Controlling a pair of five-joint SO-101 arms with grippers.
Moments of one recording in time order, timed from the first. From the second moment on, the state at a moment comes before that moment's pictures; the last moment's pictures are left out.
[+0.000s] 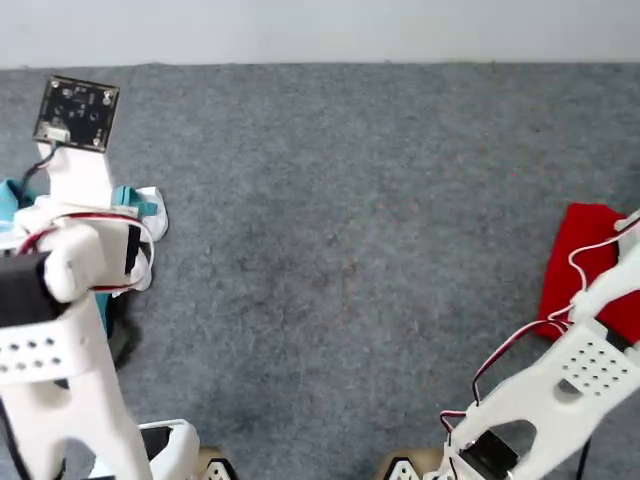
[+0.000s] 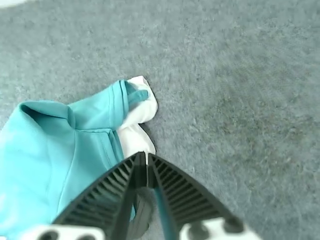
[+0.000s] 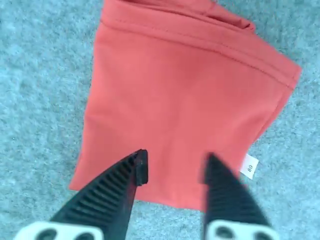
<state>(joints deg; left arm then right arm) -12.0 -32.9 -2.7 99.7 -11.1 40.0 40.4 -54.4 100.4 39.4</state>
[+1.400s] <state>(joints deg) -21.6 -48.2 7.8 99.4 -11.1 47.6 35.1 -53.8 100.5 36.6</state>
